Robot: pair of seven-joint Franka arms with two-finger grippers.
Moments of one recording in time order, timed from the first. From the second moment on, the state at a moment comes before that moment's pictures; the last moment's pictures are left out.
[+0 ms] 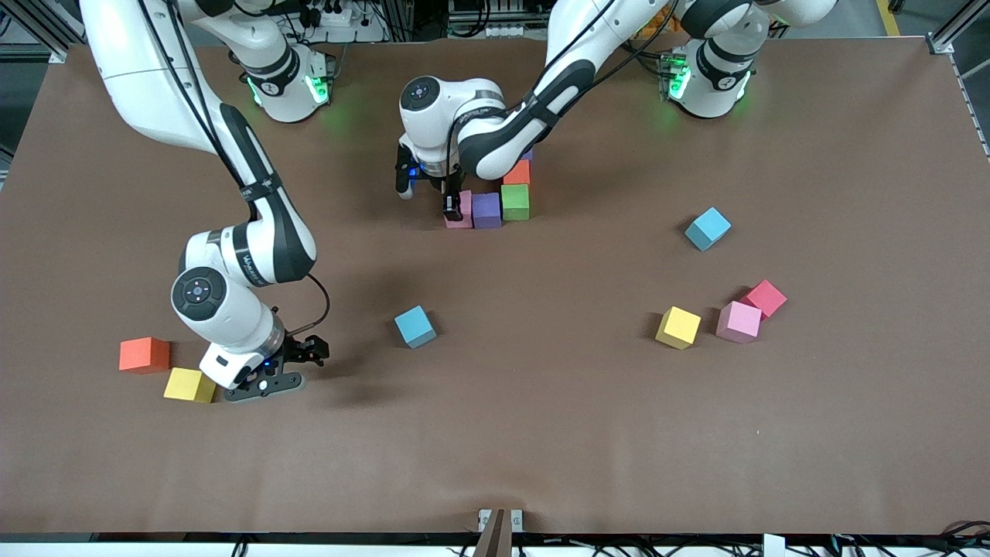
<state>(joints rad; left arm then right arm) -0.82 0.81 -0.38 -1.50 0.44 2.20 0.16 0.23 0.63 -0.03 -1.64 -0.04 2.38 0.01</state>
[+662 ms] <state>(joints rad) -0.82 0.81 -0.38 -1.50 0.44 2.20 0.16 0.23 0.63 -0.03 -1.64 -0.04 2.38 0.01</state>
